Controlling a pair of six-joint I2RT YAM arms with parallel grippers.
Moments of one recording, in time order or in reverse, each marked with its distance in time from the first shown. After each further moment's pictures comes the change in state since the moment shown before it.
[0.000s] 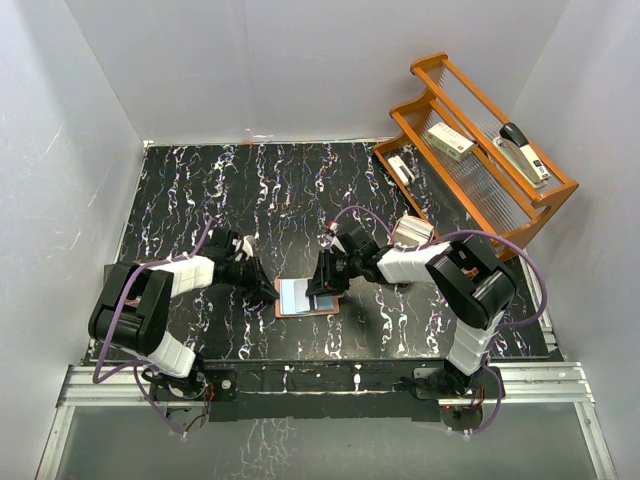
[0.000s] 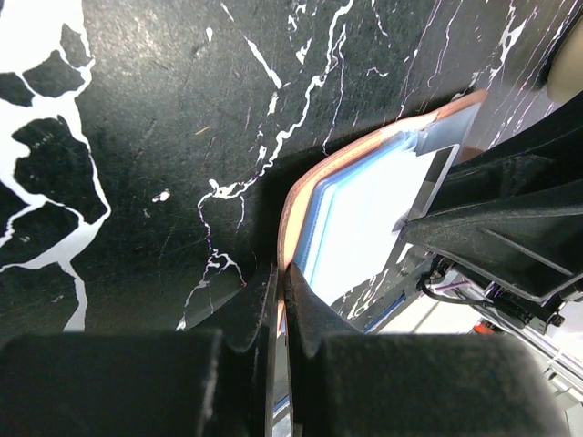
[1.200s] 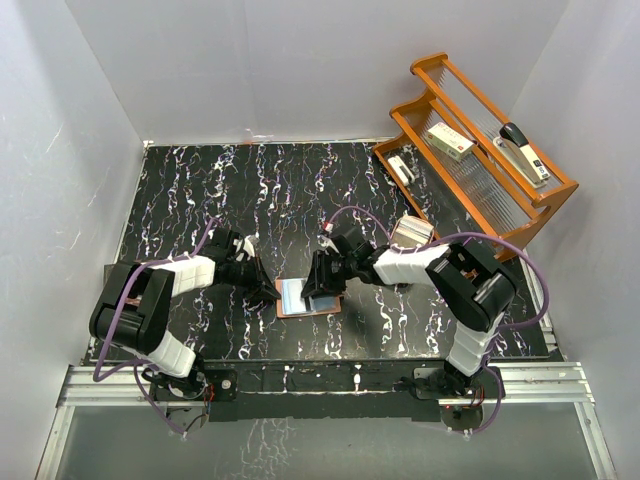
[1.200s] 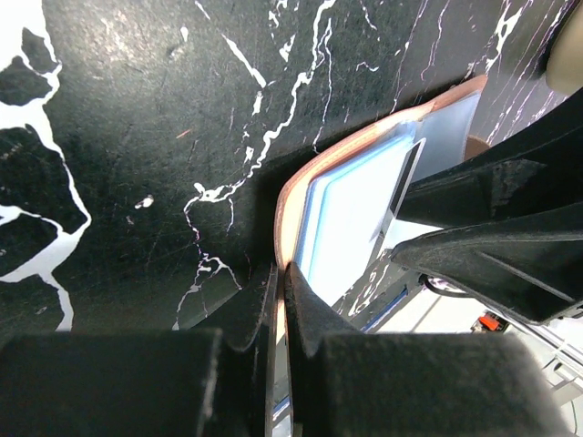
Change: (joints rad) left arm -0.006 0.007 -0.001 0.012 0.017 0.015; right arm 0.045 -0.011 0.051 -0.072 0.060 0.003
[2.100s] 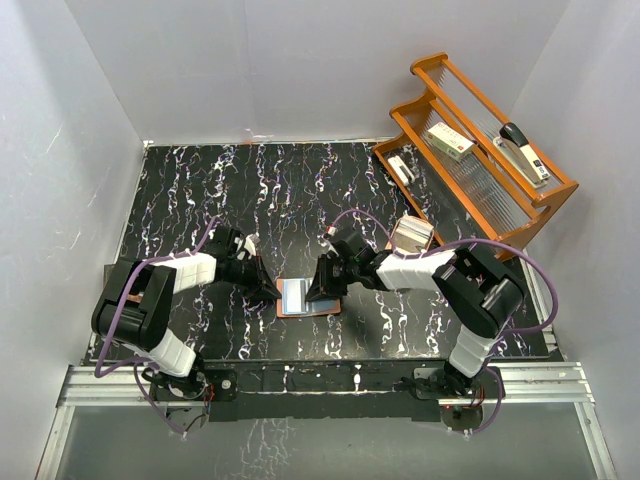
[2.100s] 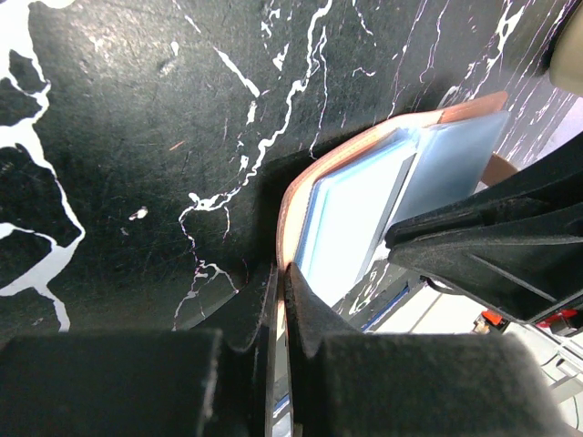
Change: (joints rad) left arm 0.000 0.021 0.027 -0.026 0.006 0.022; right arm 0.025 -0.053 -0.054 0.002 0.037 0.053
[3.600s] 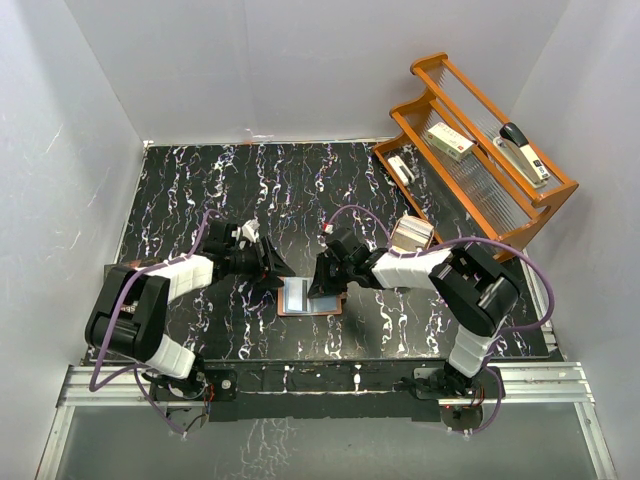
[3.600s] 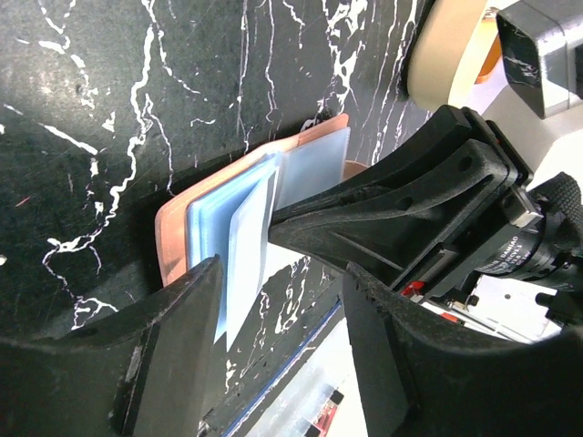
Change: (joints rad) left arm -0.005 -0.072 -0.011 0.191 0.082 -0.168; right arm 0.024 0.026 0.043 -0.048 0.130 -0.078
